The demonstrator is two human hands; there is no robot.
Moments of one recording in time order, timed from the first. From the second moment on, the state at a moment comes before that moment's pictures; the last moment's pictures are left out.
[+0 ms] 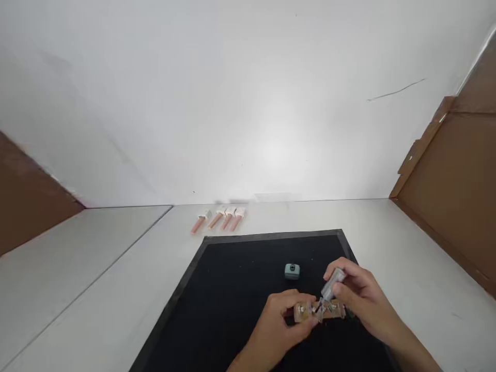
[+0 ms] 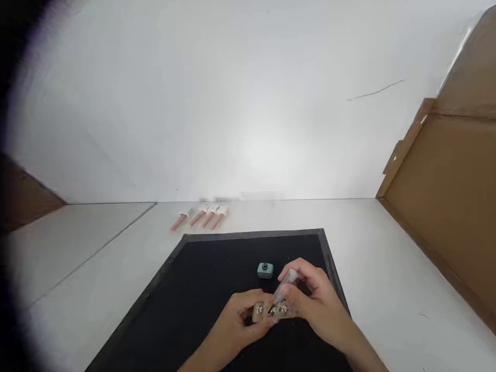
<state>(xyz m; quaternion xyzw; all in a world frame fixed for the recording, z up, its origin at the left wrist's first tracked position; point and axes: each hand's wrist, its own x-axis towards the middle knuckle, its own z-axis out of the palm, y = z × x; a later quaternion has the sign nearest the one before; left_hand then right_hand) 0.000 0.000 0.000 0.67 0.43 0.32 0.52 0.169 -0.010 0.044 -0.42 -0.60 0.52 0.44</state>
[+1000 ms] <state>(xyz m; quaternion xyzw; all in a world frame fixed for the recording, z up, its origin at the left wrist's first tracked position) -0.005 -0.004 -0.002 0.66 0.42 0.34 0.52 0.163 -0.012 0.041 -0.43 -0.59 0.54 0.41</state>
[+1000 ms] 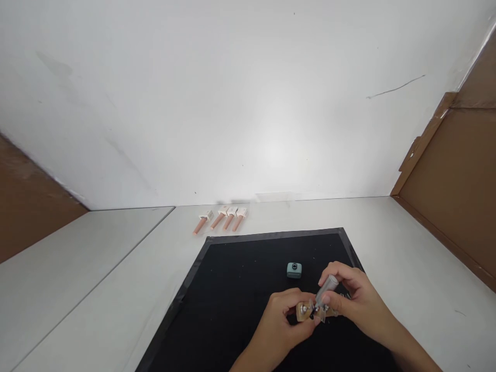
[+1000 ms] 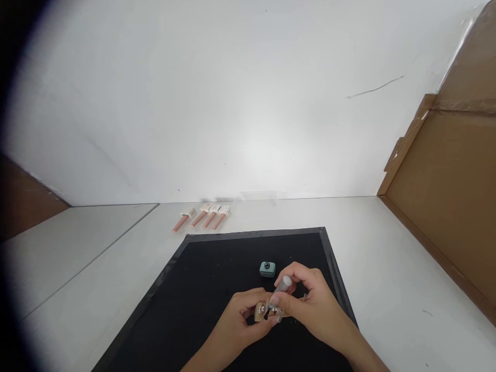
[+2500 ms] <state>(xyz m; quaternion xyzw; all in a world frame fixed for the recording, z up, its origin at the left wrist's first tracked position) -0.007 -0.007 -0.001 0.71 0.40 0.33 0.47 0.165 -0.009 0.040 -0.47 -0.62 0.44 0.45</state>
